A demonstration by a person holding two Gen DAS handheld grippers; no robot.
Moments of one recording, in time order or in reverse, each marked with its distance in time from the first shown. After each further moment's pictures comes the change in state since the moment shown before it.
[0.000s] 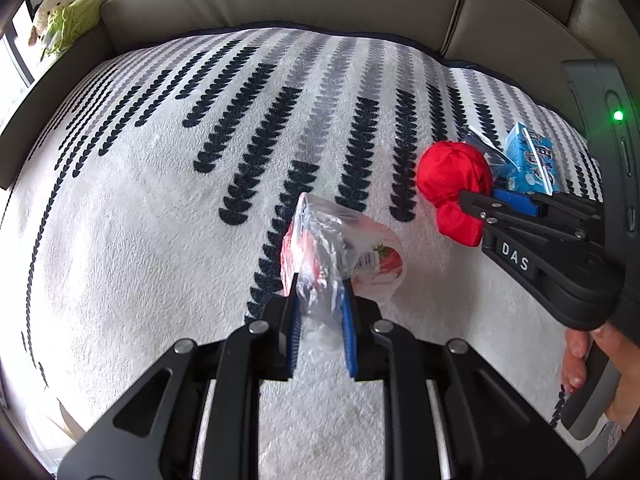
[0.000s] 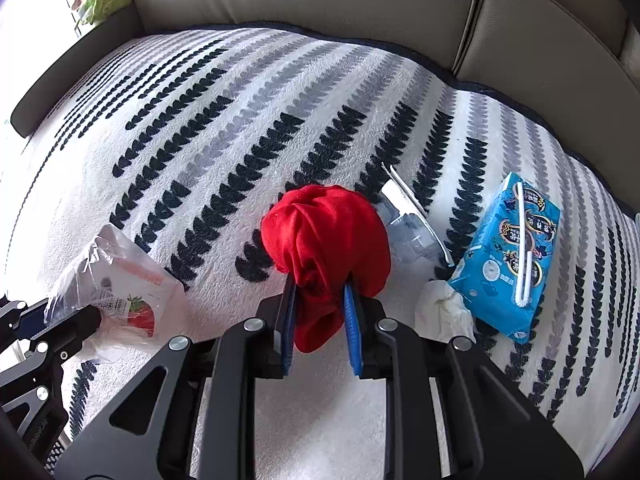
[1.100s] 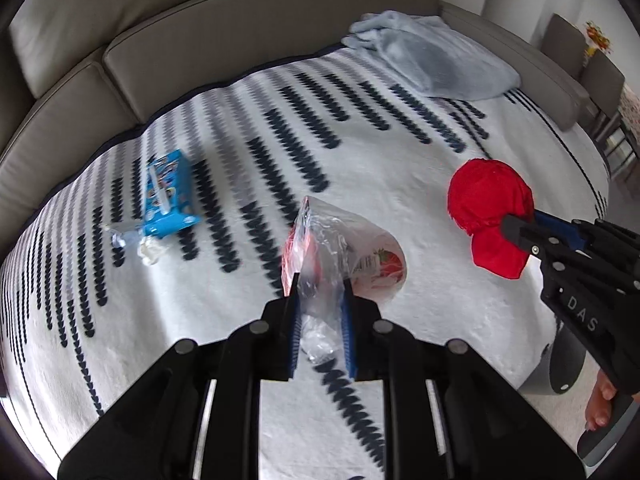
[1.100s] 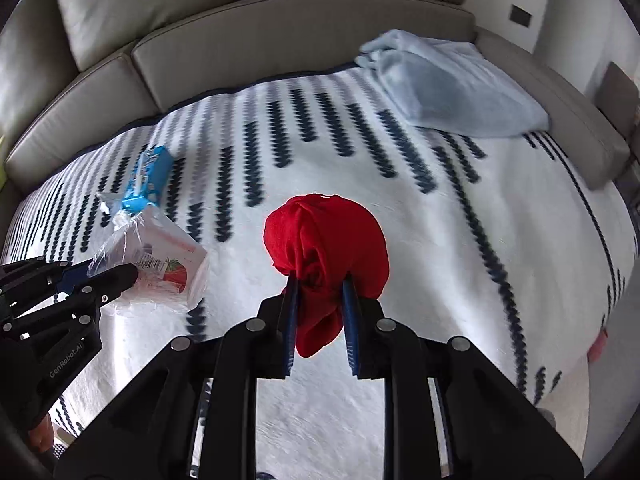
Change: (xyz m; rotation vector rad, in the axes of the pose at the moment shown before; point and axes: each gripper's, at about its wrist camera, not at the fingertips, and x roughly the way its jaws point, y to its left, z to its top) left arm -0.106 -0.345 -0.094 0.676 -0.046 -0.284; right arm -0.241 -0.254 -0.272 0.655 -0.119 -0.306
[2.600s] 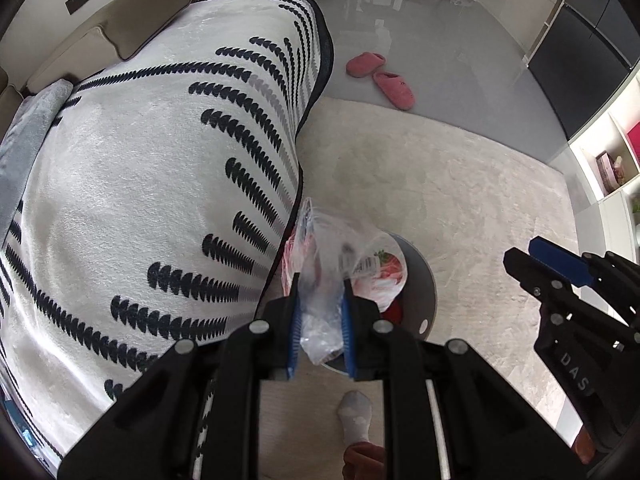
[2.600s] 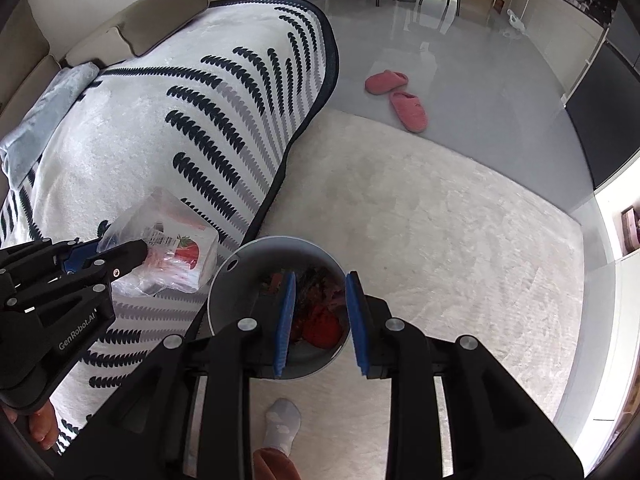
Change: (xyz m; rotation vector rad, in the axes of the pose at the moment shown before) left arm 0.030 -0.565 -0.116 0.799 0.118 -0.382; right arm -0.151 -0.430 -0.354 0.832 0.082 -0.461
